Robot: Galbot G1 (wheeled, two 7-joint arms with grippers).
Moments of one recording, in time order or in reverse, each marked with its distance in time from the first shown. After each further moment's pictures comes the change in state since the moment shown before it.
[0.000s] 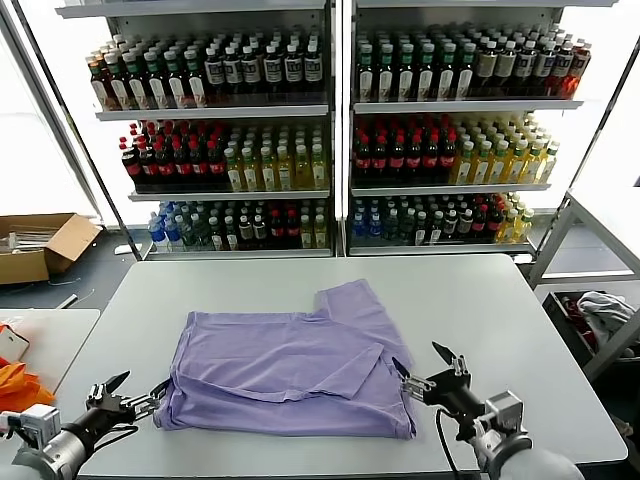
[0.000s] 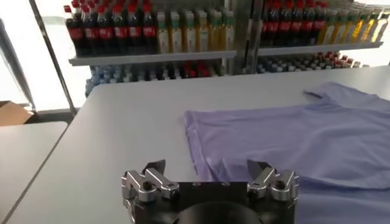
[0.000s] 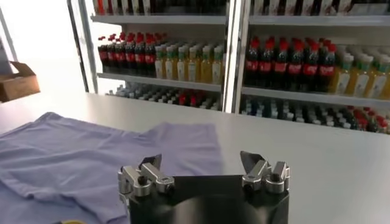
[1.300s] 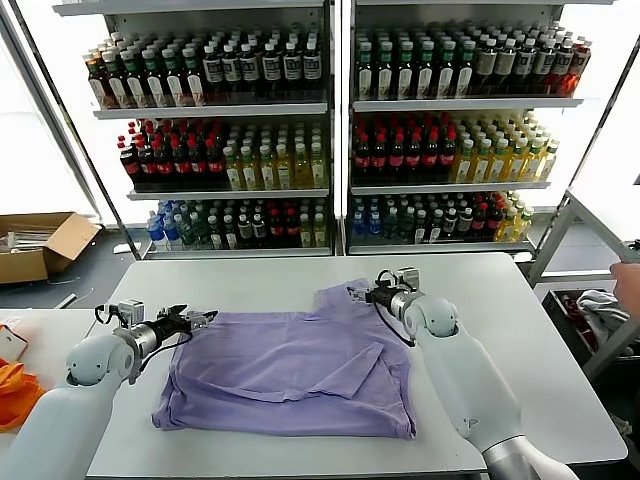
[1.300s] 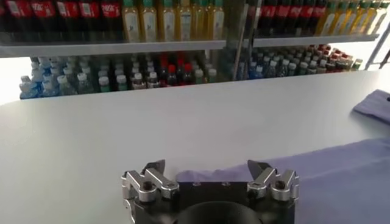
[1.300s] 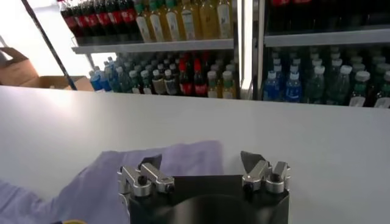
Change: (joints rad) left arm -0.773 0.074 0.546 0.678 0.001 -0.013 0.037; right arm 0.755 0.303 -0.300 -0.964 -0.045 -0.055 -0.092
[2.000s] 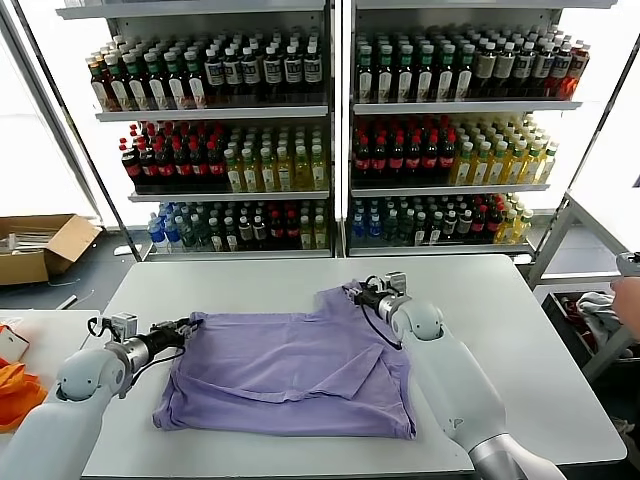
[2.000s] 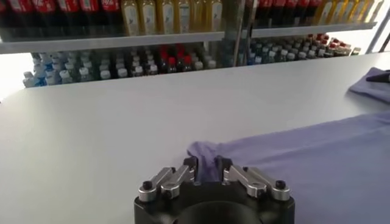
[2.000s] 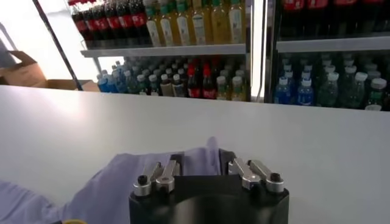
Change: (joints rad) left arm 0.079 0.026 -0.031 -0.032 0.011 -0.006 0.025; right arm -0.019 0.018 -0.013 -0.019 0.003 0.001 0.011
